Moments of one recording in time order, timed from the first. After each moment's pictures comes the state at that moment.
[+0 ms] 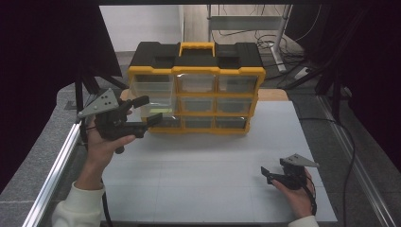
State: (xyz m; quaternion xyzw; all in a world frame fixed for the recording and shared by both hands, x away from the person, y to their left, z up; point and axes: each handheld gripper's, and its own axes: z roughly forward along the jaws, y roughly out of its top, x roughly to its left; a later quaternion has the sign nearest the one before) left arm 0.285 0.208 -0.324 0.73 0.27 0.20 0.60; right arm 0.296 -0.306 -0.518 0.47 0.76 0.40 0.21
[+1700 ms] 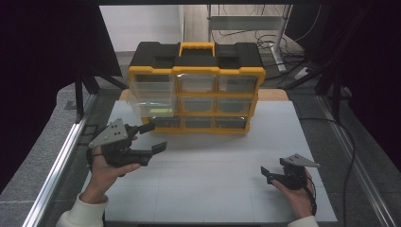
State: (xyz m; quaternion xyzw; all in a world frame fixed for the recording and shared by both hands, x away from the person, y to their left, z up) left arm 0.252 0.196 -0.371 0.76 0.27 0.18 0.57; right arm 0.294 -0.305 -0.515 0.47 0.76 0.40 0.22
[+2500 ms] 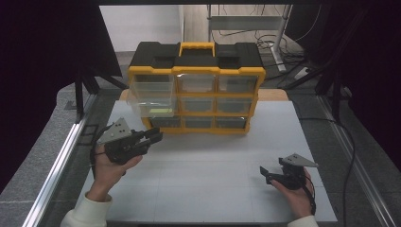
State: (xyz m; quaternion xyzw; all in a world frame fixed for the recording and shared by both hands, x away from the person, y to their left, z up) left arm 0.266 0.200 -0.385 0.76 0.31 0.19 0.54; right arm 0.295 -0.302 -0.515 0.46 0.76 0.40 0.22
